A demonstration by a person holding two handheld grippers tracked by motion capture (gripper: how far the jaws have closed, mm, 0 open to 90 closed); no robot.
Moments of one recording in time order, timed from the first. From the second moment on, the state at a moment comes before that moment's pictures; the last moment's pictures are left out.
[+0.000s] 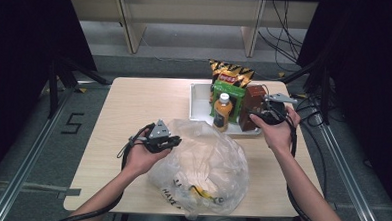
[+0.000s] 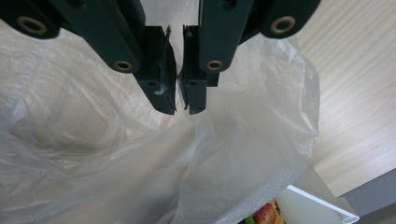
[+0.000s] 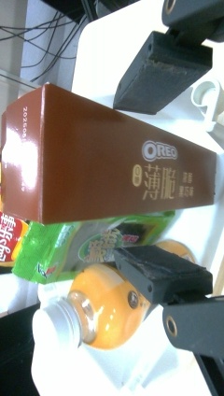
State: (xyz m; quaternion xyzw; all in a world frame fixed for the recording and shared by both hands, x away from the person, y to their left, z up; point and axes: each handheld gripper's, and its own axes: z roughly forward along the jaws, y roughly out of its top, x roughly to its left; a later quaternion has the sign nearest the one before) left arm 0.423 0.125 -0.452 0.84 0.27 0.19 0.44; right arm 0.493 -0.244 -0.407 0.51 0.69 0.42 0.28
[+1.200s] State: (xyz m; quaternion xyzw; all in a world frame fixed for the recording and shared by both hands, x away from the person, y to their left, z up) left arm 0.424 0.127 -0.449 0.83 0.28 0.19 0.44; right arm 0.480 -0.263 -0.407 0.51 0.70 0.43 0.28
